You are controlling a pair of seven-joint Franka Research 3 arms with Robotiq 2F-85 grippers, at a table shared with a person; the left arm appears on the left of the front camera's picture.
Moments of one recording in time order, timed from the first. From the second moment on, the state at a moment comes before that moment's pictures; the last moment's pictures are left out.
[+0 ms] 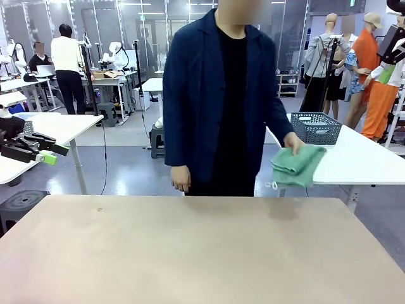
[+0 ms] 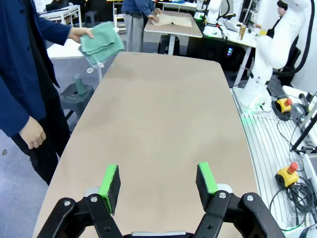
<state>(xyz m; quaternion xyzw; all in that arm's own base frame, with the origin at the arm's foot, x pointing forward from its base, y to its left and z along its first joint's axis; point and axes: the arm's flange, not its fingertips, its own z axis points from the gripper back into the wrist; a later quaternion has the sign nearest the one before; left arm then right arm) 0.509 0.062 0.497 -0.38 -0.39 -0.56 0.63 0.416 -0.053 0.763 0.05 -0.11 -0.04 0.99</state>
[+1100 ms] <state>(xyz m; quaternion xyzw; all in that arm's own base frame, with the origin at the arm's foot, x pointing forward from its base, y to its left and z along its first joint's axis) 0.509 0.062 0.497 -0.38 -0.39 -0.56 0.63 0.416 -0.053 0.763 0.05 -0.11 -0.04 0.99</state>
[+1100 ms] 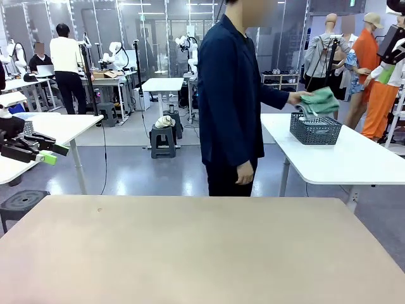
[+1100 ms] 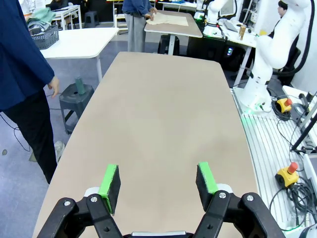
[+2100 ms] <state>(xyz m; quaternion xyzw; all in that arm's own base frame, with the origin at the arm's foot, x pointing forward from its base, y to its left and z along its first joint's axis) 0.509 0.062 0.497 -0.38 -0.39 -0.56 0.63 0.416 -0.053 0.763 0.05 -0.11 -0.04 0.99</state>
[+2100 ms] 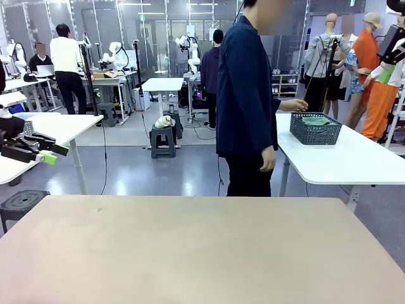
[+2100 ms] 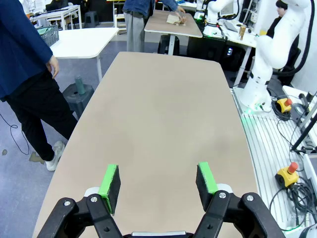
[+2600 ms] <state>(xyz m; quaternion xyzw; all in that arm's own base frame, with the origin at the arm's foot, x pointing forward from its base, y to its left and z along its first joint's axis) 0.509 0.062 0.497 -0.38 -0.39 -0.56 0.63 0.416 -0.053 0.763 0.05 -0.11 -0.04 0.99</state>
